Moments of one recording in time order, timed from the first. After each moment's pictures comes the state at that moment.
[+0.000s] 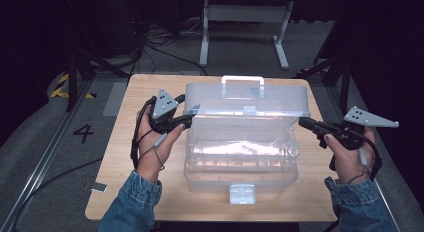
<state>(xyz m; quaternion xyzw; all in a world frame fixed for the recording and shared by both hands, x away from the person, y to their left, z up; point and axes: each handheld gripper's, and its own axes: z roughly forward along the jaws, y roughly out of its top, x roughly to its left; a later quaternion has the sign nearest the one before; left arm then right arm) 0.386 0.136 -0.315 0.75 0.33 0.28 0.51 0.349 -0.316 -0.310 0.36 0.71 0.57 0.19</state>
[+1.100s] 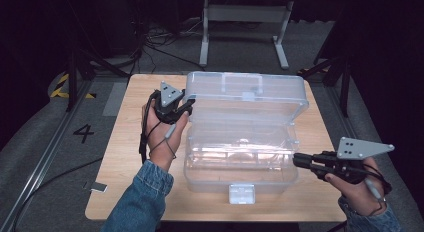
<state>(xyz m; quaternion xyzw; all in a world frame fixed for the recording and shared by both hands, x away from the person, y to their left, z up) 0.404 0.122 -0.311 0.71 0.41 0.30 0.48 0.291 -0.303 -0.322 0.23 0.82 0.50 0.12</state>
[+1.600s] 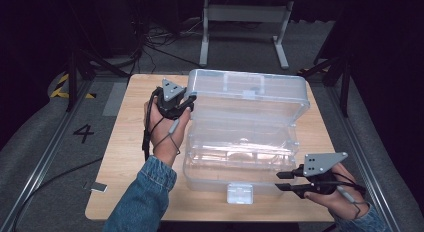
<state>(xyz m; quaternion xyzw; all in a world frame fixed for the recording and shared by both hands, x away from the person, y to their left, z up) 0.411 0.116 -0.309 0.70 0.44 0.29 0.48 0.292 -0.269 -0.366 0.15 0.90 0.40 0.06</state>
